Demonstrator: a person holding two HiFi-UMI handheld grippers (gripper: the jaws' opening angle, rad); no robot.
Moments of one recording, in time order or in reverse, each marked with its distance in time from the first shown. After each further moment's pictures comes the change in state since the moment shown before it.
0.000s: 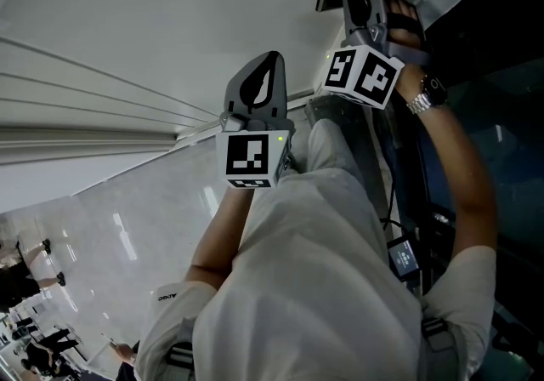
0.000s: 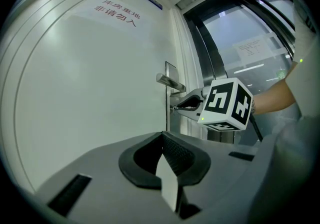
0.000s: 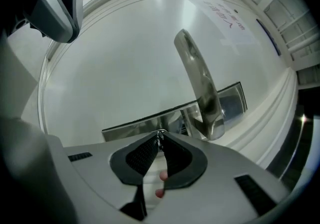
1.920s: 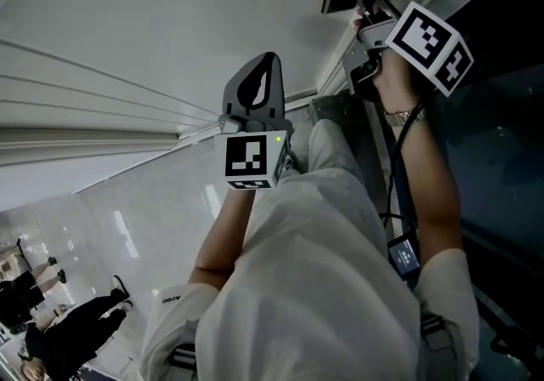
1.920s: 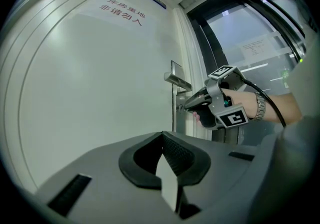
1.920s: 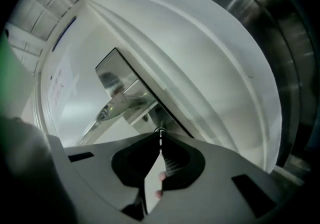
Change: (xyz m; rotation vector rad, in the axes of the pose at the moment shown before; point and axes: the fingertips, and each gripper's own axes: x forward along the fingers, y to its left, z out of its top) left arm -0.006 0.013 0.001 -0.013 0.002 0.040; right arm -0.001 -0.018 -0.021 1.909 -0.028 0.380
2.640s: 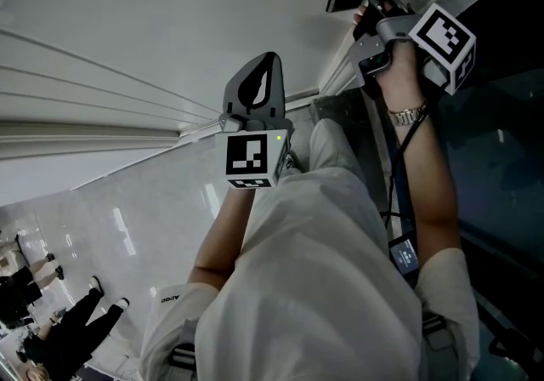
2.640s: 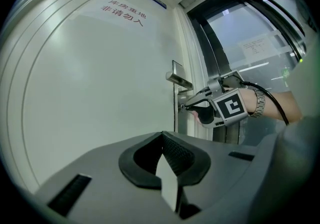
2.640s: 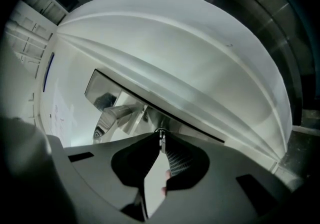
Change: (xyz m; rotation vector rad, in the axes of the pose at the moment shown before) left arm -0.006 0.004 -0.003 0.004 0.006 0.013; right arm 0.001 -0.003 0.000 0.338 -0.021 0.082
